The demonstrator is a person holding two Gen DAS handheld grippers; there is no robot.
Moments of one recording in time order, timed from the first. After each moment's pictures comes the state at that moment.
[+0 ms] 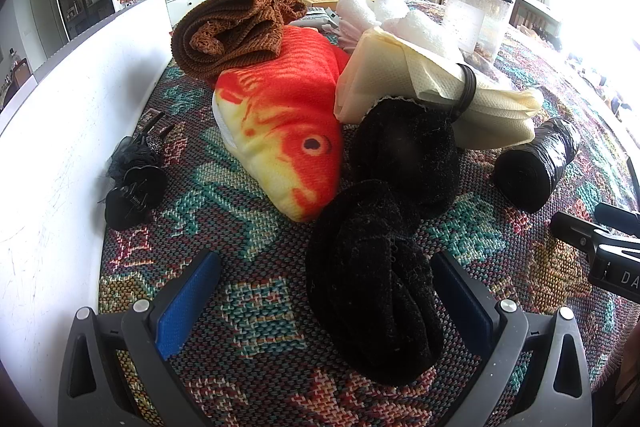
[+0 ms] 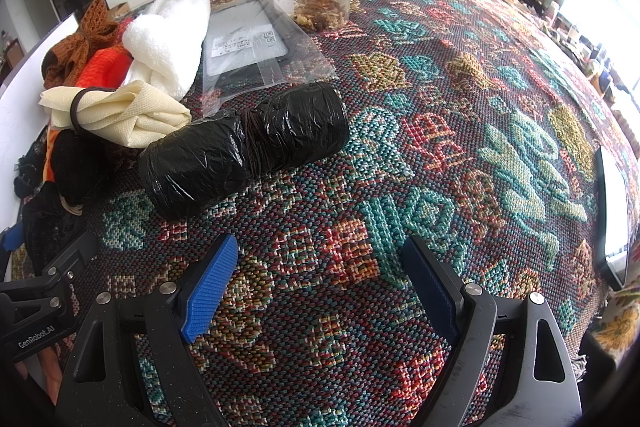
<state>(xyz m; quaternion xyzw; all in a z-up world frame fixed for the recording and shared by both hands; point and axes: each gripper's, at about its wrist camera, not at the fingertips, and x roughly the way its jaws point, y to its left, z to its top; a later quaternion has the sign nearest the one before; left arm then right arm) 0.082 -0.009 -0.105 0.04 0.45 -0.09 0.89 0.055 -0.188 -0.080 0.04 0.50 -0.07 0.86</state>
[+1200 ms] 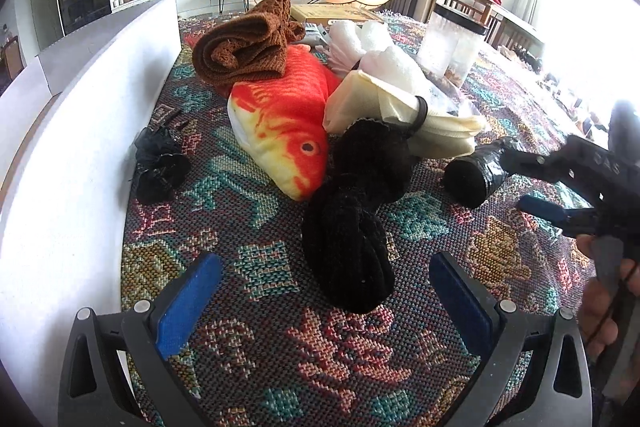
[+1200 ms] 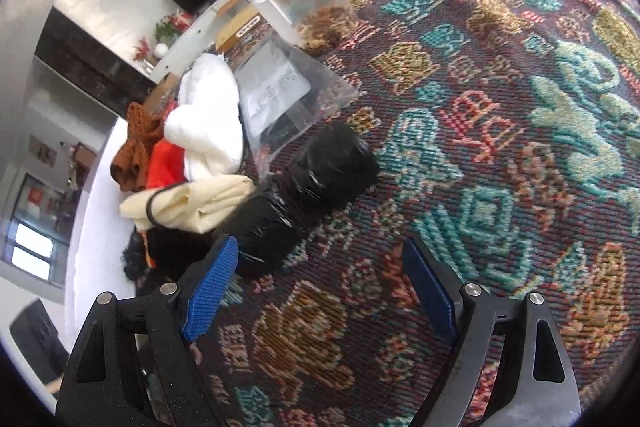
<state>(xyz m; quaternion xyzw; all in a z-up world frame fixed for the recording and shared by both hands) 0.049 0.020 -0.067 -0.01 0.45 -0.13 0.89 0.081 -0.231 -0.075 0.34 0.46 0.04 0.82</state>
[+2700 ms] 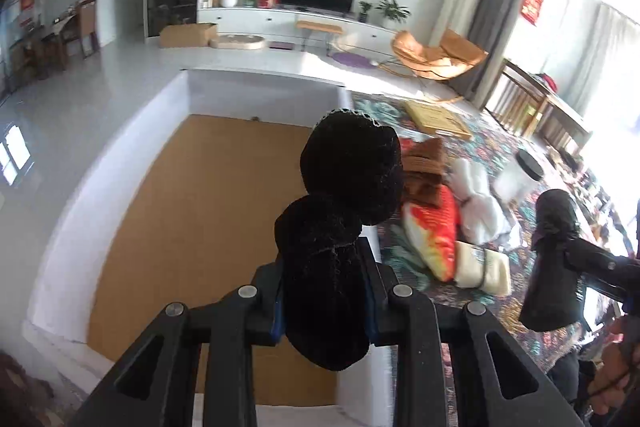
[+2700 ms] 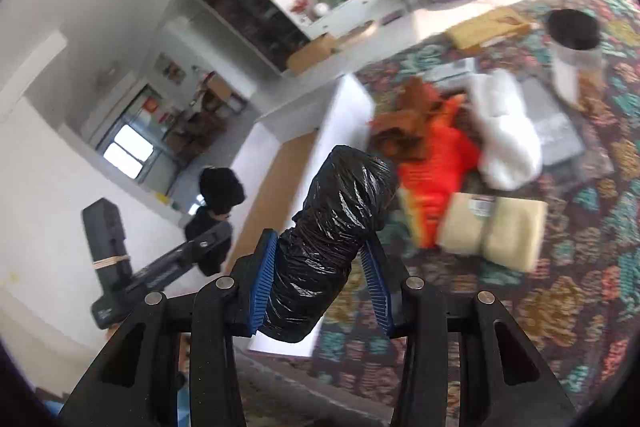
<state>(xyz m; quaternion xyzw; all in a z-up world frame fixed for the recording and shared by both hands) 0.017 0.212 0.060 -0.10 0.39 0.01 0.91 0.053 -0.035 0.082 0.22 0.41 0.35 0.81</state>
